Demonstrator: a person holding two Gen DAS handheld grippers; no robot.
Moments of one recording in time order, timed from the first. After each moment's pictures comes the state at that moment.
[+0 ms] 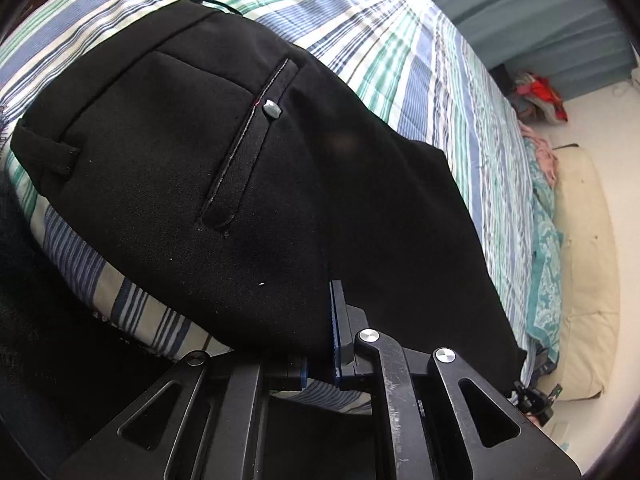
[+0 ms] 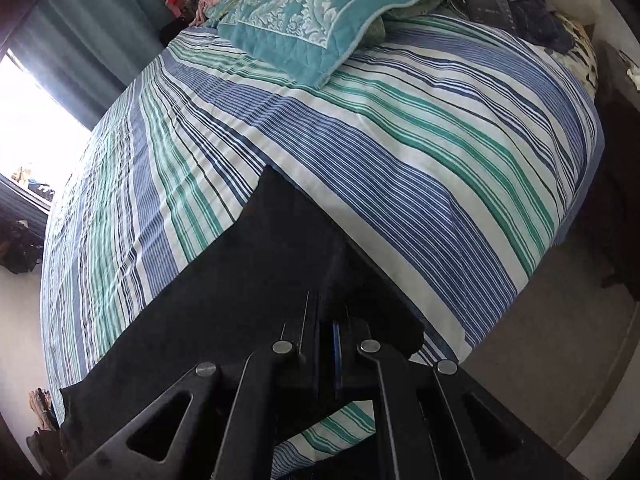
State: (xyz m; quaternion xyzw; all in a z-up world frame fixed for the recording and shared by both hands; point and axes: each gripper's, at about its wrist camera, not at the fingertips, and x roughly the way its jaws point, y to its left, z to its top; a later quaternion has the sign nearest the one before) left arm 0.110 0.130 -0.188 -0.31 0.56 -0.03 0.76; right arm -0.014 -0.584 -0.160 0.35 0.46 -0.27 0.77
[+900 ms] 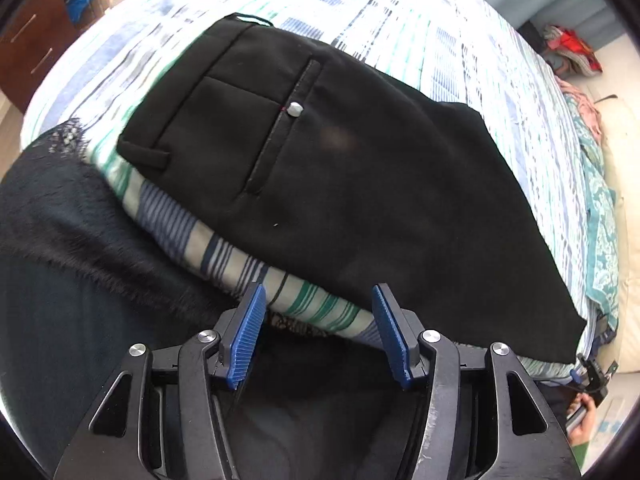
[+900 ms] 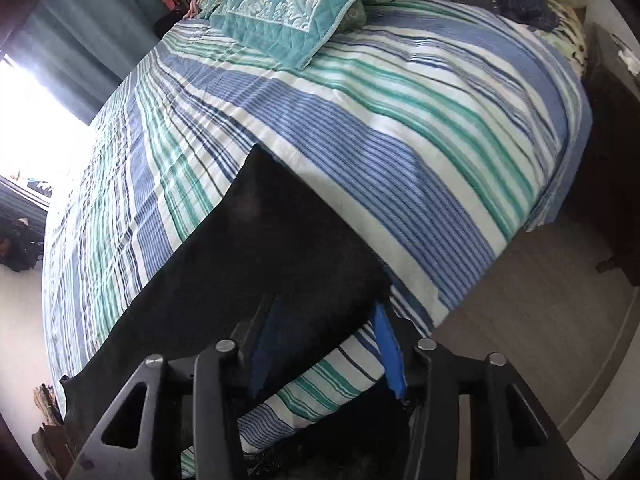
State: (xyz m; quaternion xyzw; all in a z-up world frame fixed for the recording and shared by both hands) left arm 0.039 0.151 -0.139 -0.20 0.61 0.03 0.77; right arm -0.047 -0.579 -0.154 0.35 0.47 -0.29 0.76
